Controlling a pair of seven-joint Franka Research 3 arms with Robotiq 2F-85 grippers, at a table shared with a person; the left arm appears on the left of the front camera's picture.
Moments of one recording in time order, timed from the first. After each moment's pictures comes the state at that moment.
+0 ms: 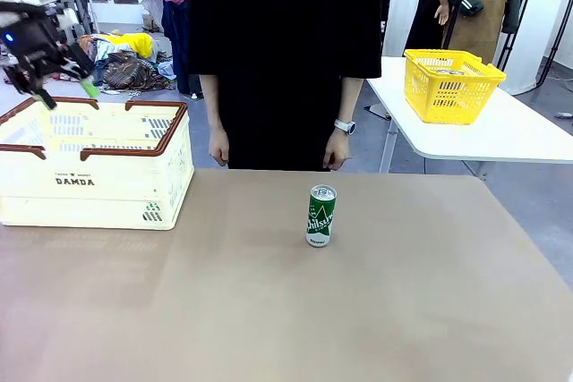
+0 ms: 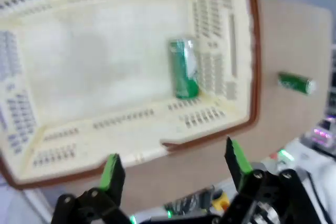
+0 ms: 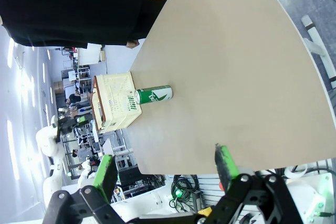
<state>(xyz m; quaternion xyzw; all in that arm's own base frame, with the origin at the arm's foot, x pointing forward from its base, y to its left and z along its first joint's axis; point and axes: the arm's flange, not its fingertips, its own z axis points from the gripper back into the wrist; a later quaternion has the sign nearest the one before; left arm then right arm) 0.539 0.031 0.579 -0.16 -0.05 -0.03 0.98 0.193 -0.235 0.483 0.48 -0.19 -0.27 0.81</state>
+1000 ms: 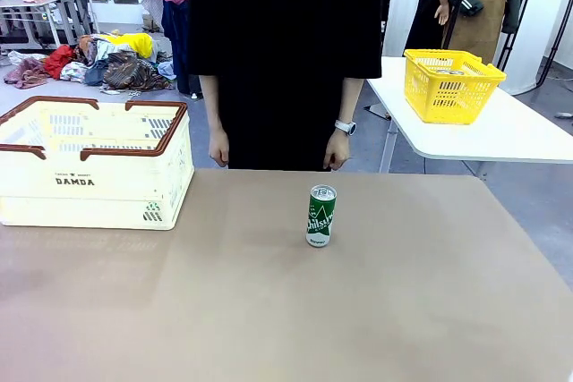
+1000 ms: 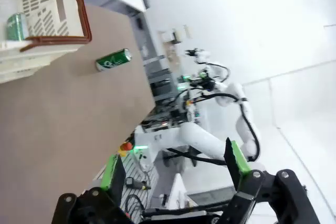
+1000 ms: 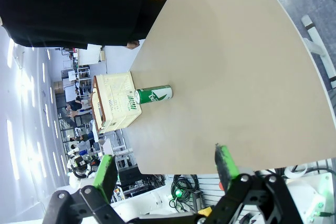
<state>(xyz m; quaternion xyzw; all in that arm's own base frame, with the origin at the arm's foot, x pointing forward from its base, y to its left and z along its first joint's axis) 0.317 0.158 0.505 -0.63 -0.15 -0.04 0.76 0.193 -0.235 0.484 0.48 -0.19 -0.27 0.82</state>
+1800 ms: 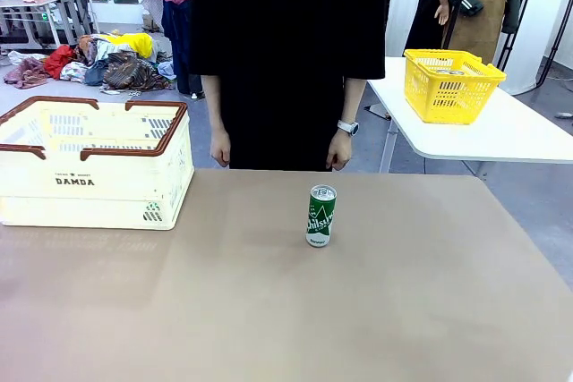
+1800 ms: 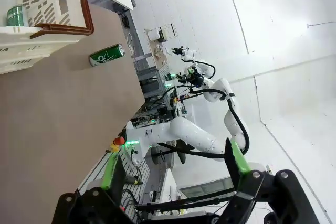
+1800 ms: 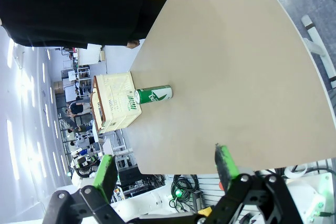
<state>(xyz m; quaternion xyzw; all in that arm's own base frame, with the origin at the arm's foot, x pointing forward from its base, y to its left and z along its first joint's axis) 0.314 0.182 0.488 -0.65 -0.14 -0.04 0.75 0.193 -0.235 0.484 0.48 -0.19 -0.27 0.82</state>
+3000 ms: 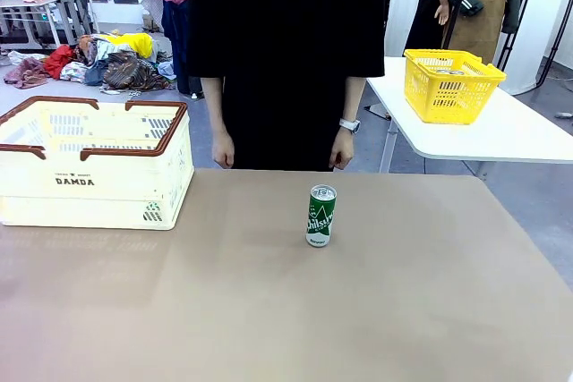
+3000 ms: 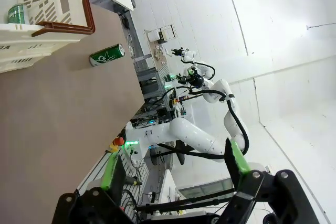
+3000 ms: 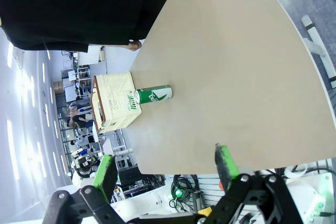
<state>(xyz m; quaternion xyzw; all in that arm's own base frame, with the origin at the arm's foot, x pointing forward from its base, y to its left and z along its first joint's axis) 0.312 0.183 0.485 -0.65 -0.14 -0.04 0.74 0.193 -0.235 0.484 0.48 -0.19 -0.27 0.82</state>
